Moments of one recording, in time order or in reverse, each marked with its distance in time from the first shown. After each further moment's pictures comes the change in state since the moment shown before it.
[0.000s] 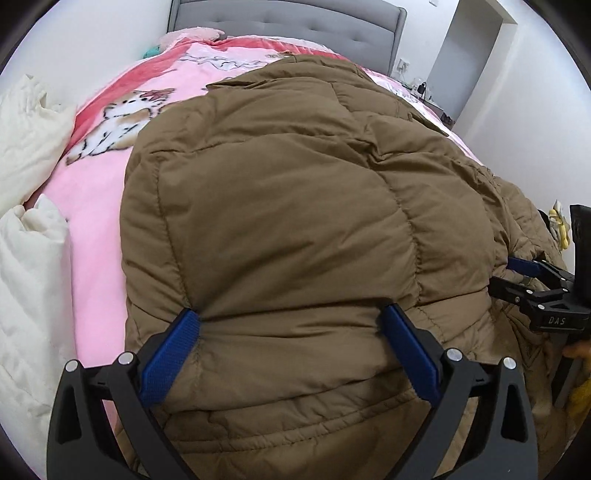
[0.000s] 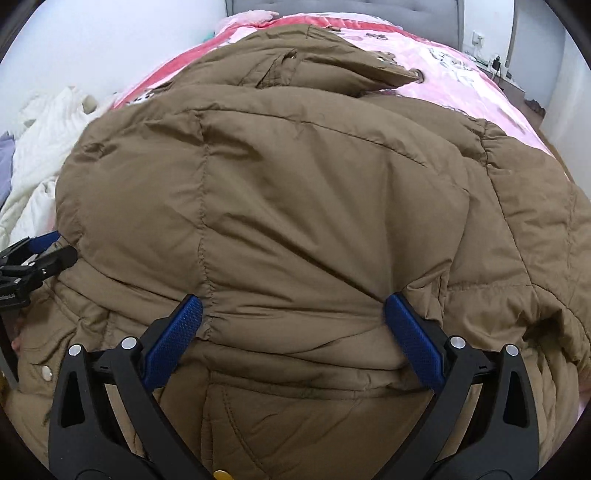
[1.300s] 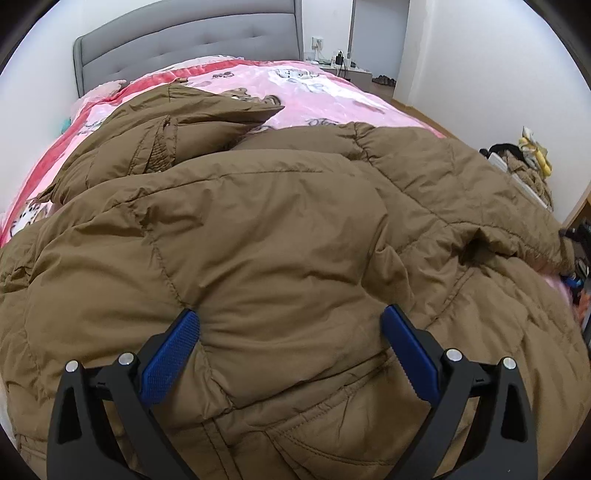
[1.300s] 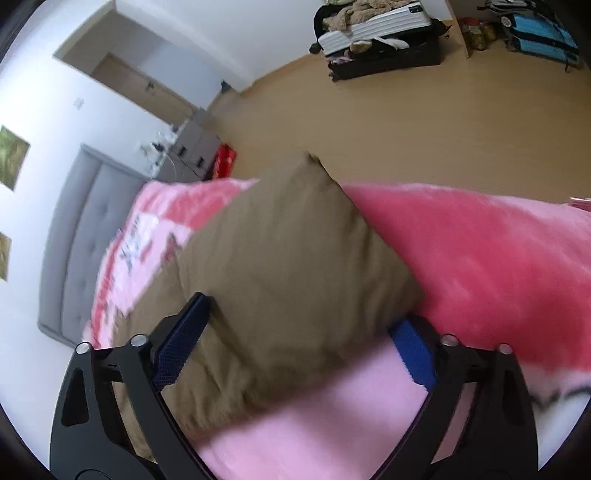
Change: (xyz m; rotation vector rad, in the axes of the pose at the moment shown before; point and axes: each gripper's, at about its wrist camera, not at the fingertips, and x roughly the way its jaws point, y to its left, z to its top) left arm 0.054 -0.238 0.014 0.303 -0.011 -0.009; right arm -0.155 -0.411 -0.235 1.345 -0.483 -0.185
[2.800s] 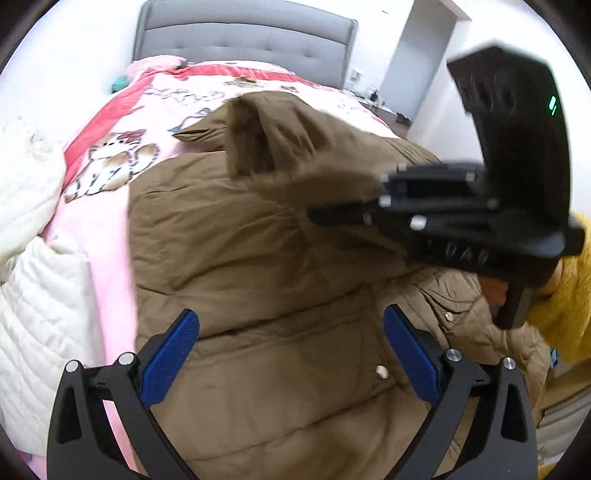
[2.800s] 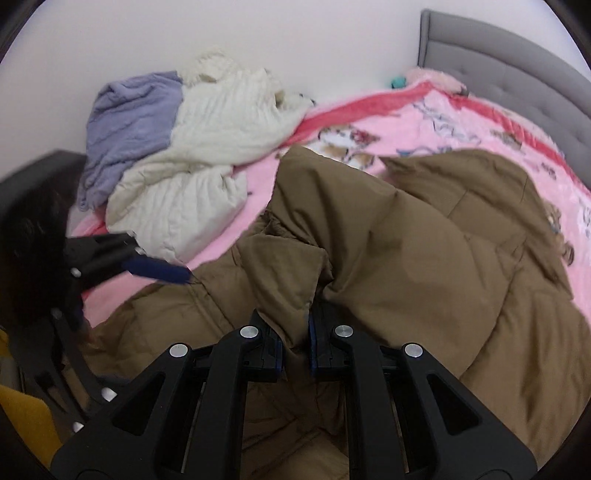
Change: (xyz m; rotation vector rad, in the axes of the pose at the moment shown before) left arm -0.142 0.196 -0.100 -0.207 -0.075 -0.106; right arm -0.072 0.399 -0.493 -1.721 0.654 0.763
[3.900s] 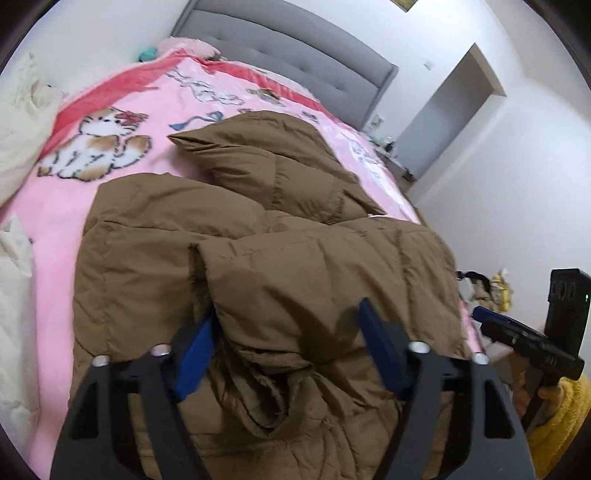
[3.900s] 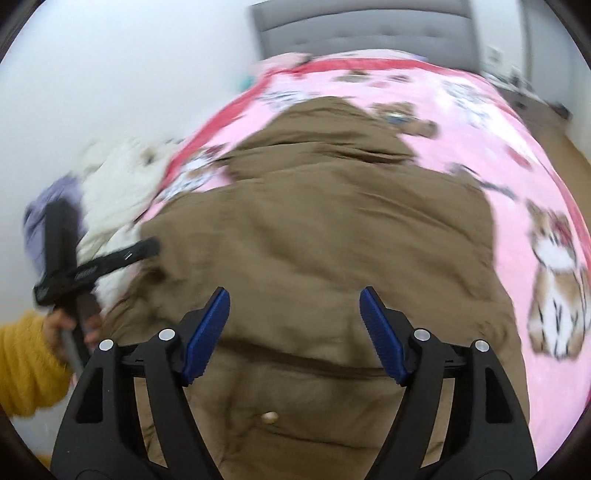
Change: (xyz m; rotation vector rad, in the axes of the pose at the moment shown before) left arm 0.053 0.012 0.048 -0.263 -0.096 -0.092; right arm -0.129 -0.108 -0.104 0.543 -0.076 -0.251
